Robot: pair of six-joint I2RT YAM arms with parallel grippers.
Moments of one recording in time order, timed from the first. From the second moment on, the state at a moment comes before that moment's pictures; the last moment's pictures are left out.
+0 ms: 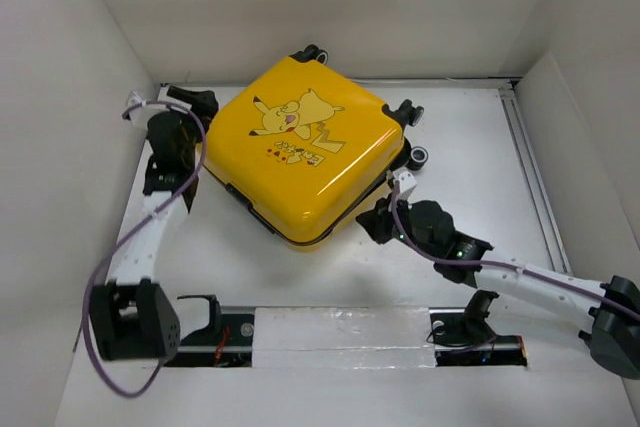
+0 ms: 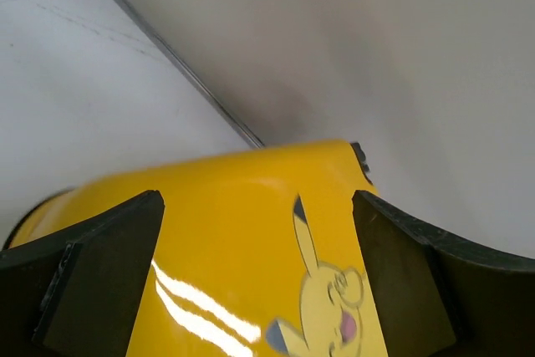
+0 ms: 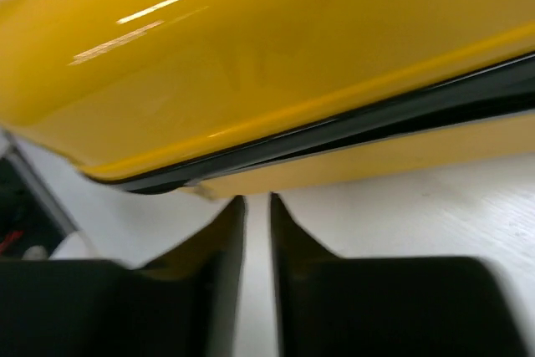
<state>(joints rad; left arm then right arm) -0.02 1.11 0.86 0.14 -0.18 -0.93 0.91 0.94 0.48 0.20 0.11 0.40</state>
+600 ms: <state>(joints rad) 0.07 2.07 1.87 -0.32 0.14 -0.68 0.69 1.11 0.53 0.10 0.25 0.50</state>
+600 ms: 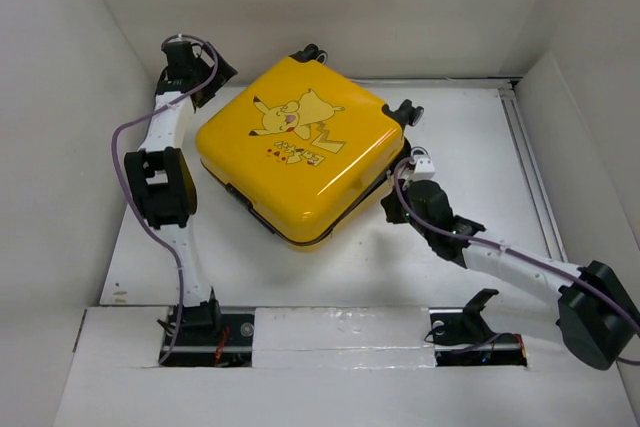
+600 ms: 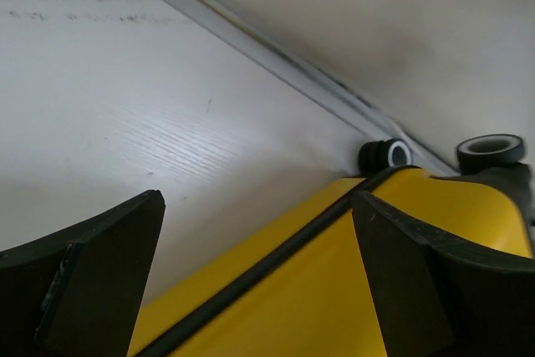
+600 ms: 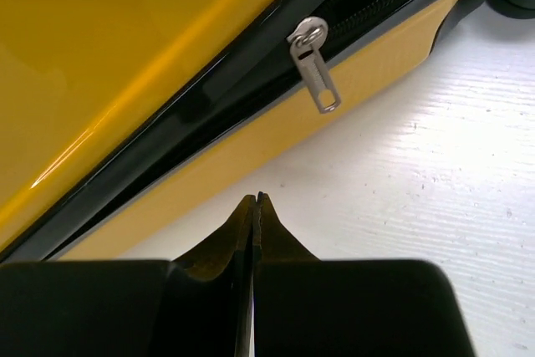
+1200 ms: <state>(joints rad) 0.18 1.78 1.02 0.17 0.17 -0.94 0.52 1.50 0.75 0.11 0.01 0.37</state>
